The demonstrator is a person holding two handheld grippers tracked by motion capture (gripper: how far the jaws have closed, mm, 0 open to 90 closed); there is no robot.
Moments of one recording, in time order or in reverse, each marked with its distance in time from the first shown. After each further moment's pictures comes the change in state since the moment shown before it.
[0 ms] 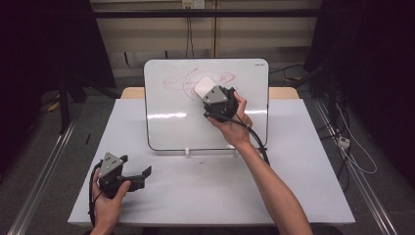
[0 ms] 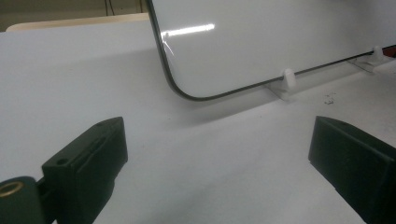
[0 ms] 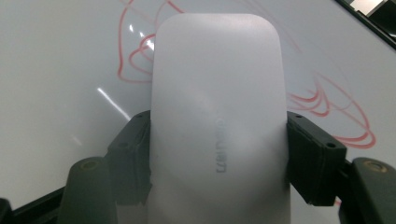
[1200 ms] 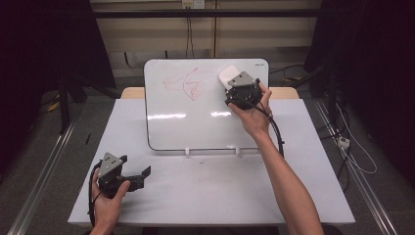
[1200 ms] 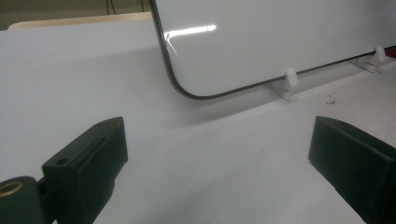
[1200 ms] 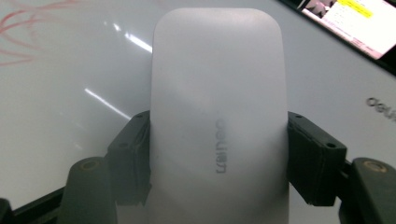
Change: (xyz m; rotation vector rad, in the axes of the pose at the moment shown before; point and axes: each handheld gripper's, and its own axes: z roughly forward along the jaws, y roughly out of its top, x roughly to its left) left arm 0.000 -0.001 0.001 0.001 0.004 0.000; right arm -0.063 -0.016 -0.007 0.075 -0.044 0.157
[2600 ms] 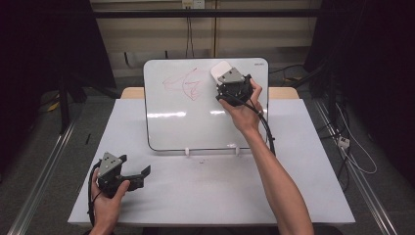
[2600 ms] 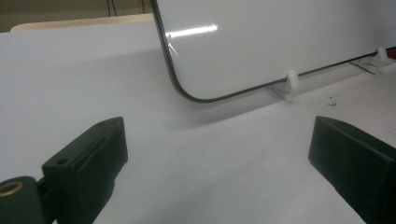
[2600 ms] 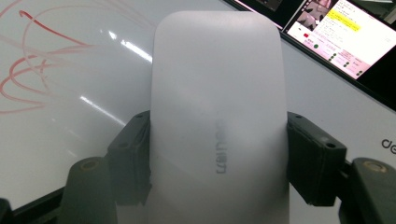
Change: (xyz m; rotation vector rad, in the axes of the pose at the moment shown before) left arm 0.001 0.001 -0.002 -0.002 0.003 0.006; right arm 0.013 0.021 0.008 -0.039 -0.047 -0.001
